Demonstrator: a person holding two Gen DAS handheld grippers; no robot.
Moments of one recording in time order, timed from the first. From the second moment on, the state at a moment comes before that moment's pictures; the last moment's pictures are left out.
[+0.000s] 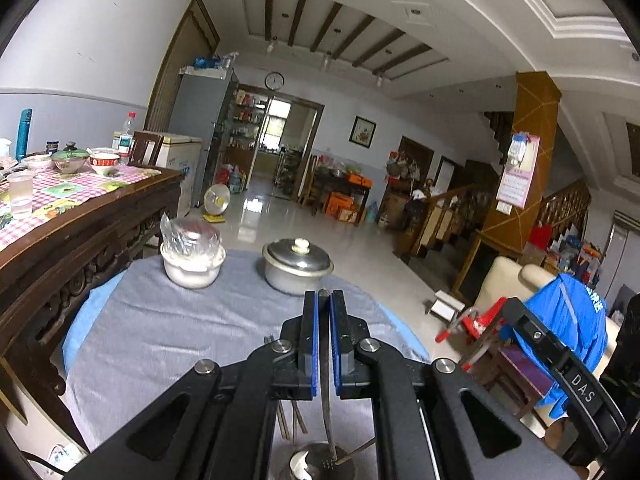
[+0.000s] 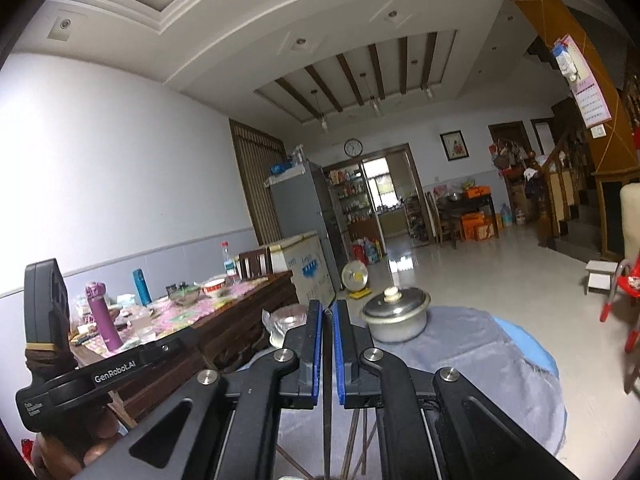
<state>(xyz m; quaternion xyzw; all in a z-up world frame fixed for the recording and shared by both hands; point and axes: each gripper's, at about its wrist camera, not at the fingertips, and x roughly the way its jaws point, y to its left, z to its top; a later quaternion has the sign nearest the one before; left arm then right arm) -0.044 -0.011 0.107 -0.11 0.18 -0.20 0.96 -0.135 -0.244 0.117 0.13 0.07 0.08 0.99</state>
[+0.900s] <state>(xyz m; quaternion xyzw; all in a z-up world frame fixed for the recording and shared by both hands) -0.031 -0.024 0.067 -0.09 0.26 -0.19 0.94 -0.102 -0.248 0.067 0.14 0.15 0.08 0.97</state>
